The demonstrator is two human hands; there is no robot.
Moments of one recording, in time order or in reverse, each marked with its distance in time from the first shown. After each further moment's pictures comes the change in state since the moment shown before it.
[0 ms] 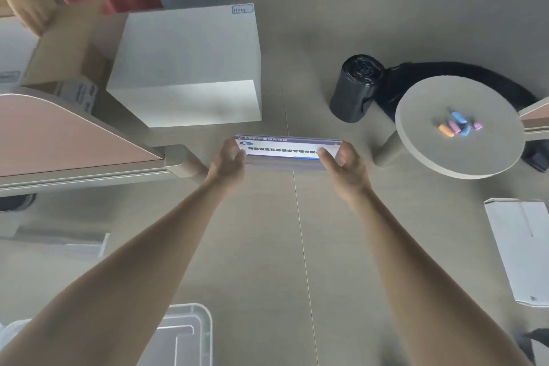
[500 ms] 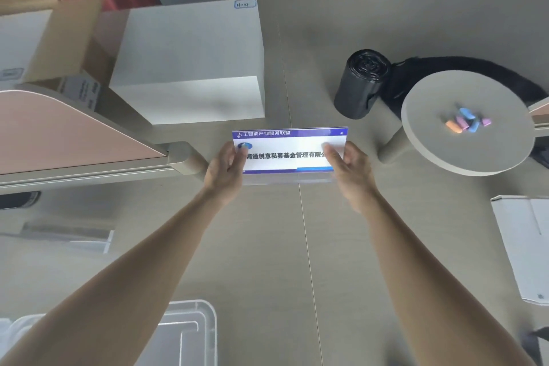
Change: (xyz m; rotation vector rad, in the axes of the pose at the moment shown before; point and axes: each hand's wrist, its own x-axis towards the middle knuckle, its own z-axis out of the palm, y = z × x) left_hand -0.017 -0.017 -0.002 -0.117 0.111 0.253; right_hand -0.010 -0.003 0.000 0.224 -0.039 -0.083
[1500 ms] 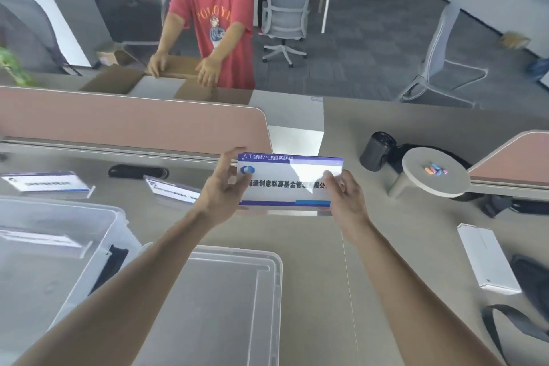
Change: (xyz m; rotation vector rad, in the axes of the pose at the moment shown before) left_hand -0.242 0.025 -0.251 -0.281 0.074 0.328; right_hand -0.267 -0.149 0.084 -0.028 -0.009 -0.248
